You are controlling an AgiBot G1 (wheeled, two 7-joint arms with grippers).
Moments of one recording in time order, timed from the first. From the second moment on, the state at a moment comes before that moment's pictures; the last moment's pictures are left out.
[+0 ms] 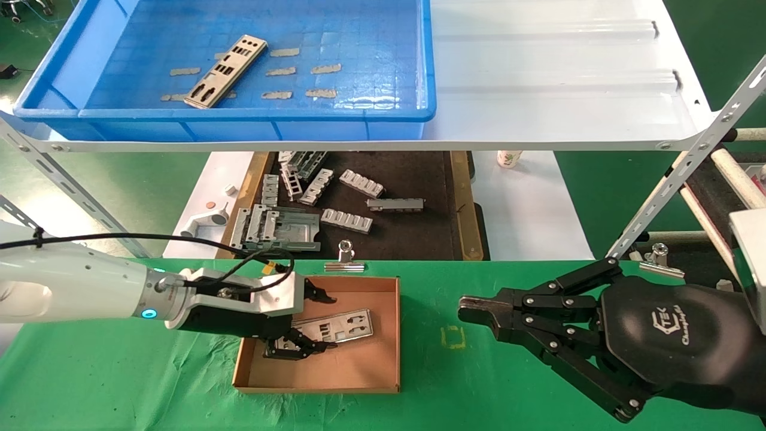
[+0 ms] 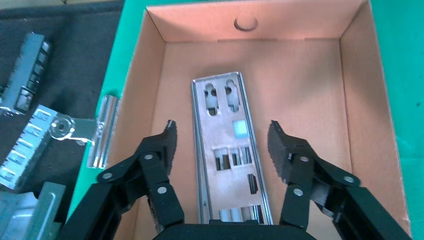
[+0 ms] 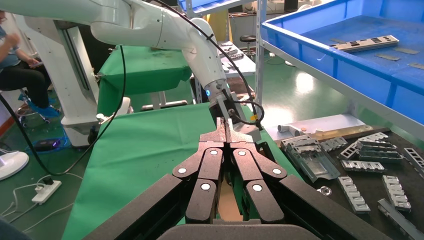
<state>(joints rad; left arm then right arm) -1.58 1.06 1.00 -0.37 1.17 1.28 0.44 1.11 -0.55 -0.43 1.25 -0.63 -1.43 0.11</state>
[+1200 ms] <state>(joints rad) -1.41 0.86 0.70 -0.74 0.97 1.42 0.20 1.11 -0.55 -0.43 1.25 -0.63 -1.43 0.11</state>
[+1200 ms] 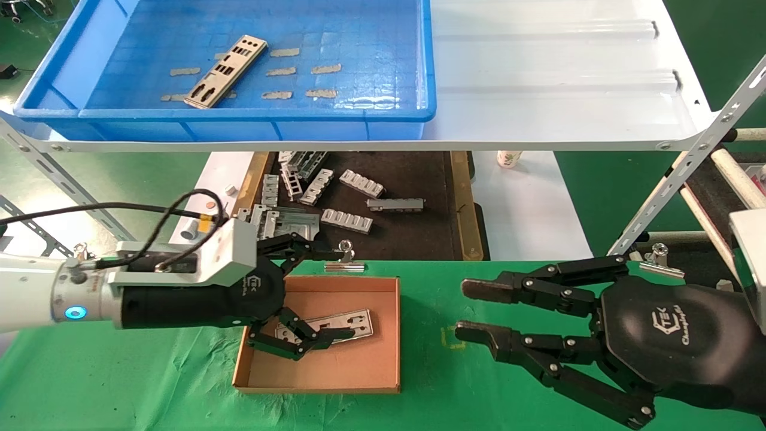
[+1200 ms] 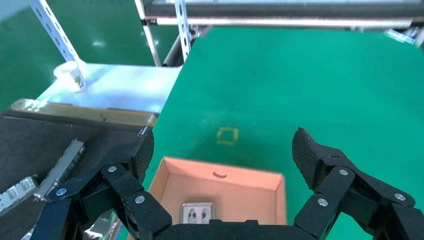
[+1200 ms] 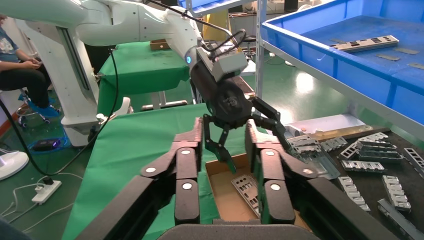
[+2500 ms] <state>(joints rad) -1.08 0.61 0.28 -1.28 0.73 1.50 -0.18 1.11 -0.55 -0.43 1.25 -0.63 -1.43 0.11</state>
